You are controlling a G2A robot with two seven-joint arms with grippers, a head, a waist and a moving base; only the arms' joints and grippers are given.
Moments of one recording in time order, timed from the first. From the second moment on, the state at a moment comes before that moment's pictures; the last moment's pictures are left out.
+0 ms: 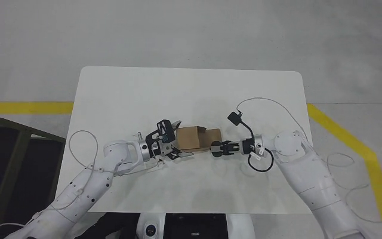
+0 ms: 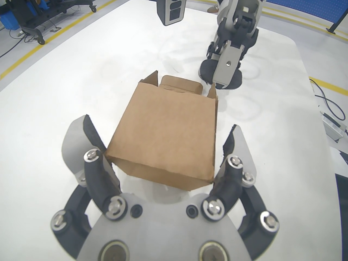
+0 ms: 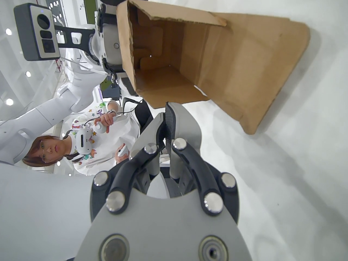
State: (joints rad) left arm 1.08 -0.92 -0.85 -1.53 1.21 -0.60 0.14; right arm -1.00 -1.10 1.05 -1.34 0.12 -0.28 1.17
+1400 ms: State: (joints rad) left arm 1.10 -0.96 -0.90 -1.53 1.25 -0.64 0.11; right arm -0.95 -1.11 1.05 -1.26 0.15 -0.34 1.14
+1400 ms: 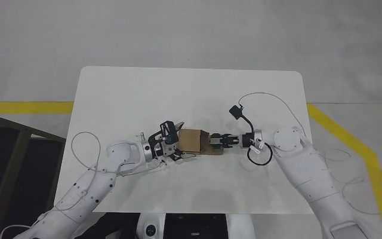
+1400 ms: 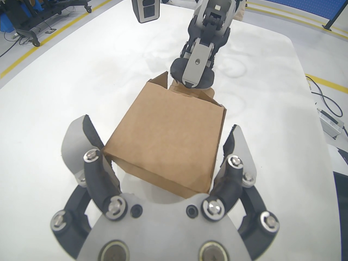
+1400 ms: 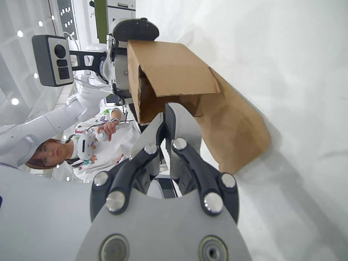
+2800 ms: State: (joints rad) left arm 1.14 -0.99 -0.94 -1.55 1.27 -0.66 0.08; right arm -0.82 -1.16 0.90 -1.11 0.19 -0.45 1.19
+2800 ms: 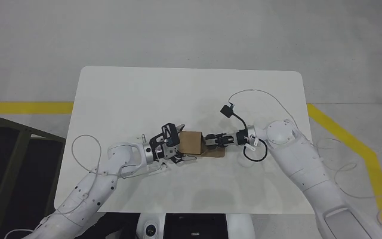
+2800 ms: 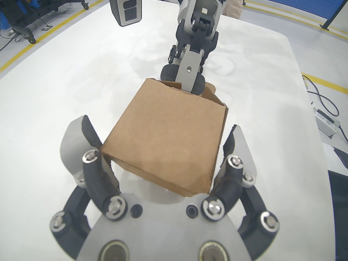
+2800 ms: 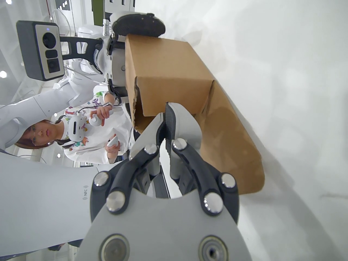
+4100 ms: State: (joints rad) left arm 1.17 -1.01 -0.97 -1.57 1.29 -0.67 0.06; right arm -0.88 -1.12 1.01 -1.18 0.17 -0.37 1.17
